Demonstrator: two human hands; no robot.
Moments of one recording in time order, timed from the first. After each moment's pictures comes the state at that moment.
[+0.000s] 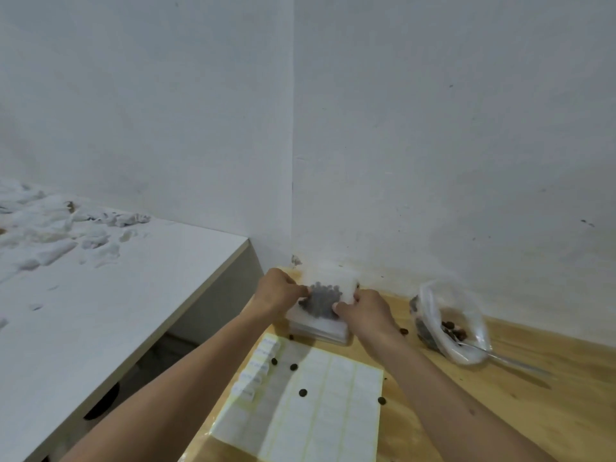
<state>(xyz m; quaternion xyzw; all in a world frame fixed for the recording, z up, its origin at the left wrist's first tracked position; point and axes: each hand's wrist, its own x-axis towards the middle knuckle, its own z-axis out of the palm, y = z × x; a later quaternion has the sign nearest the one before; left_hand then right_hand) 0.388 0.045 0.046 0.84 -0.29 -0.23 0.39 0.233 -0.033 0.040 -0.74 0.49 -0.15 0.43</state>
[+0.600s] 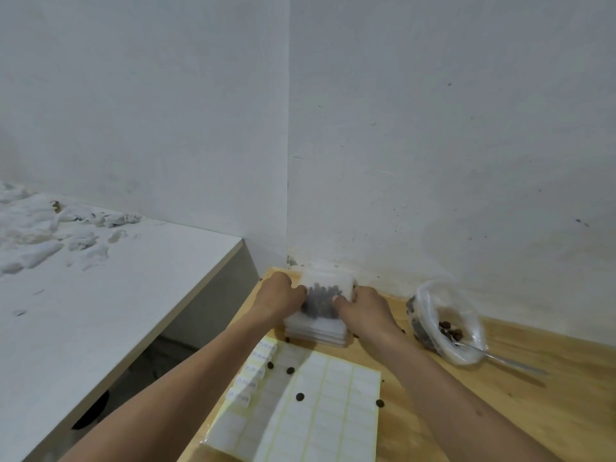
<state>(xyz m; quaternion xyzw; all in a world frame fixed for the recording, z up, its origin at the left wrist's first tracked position) 0.383 0.039 0.041 0.86 -0.34 -0.20 0.33 0.231 -0.032 0.051 -0.77 0.48 -0.15 0.38</state>
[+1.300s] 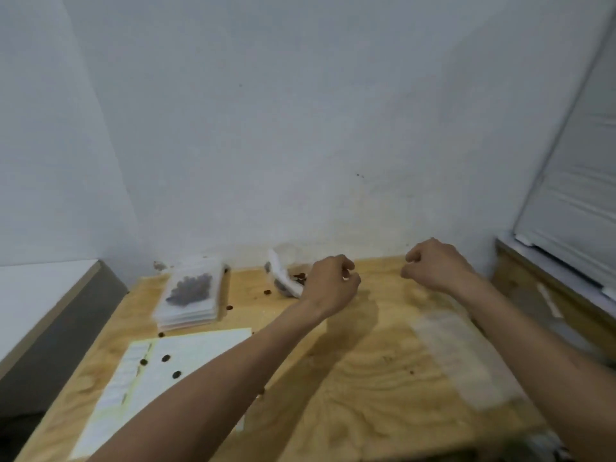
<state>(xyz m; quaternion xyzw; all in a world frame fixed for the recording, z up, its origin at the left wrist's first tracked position) 0.100 -0.012 0.074 0.65 -0.65 -0.20 0.34 -0.089 -0.055 0.126 -0.71 0.67 -0.14 0.16</state>
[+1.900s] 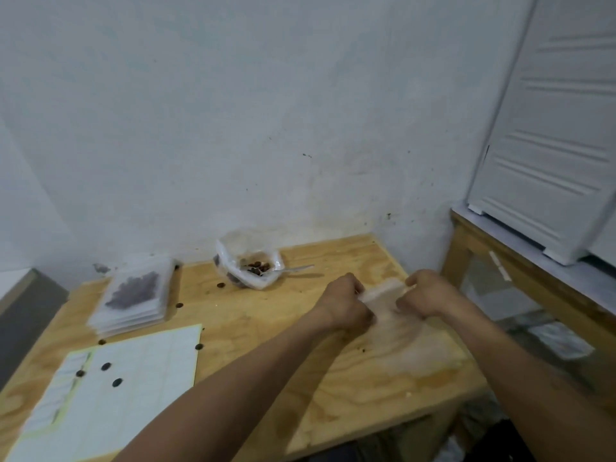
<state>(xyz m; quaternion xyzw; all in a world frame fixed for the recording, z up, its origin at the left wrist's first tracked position) 0.000 -0.033 0.027 0.65 -0.65 -0.35 0.18 -0.174 -0.050 0.055 -0.60 0.74 -0.08 0.30</state>
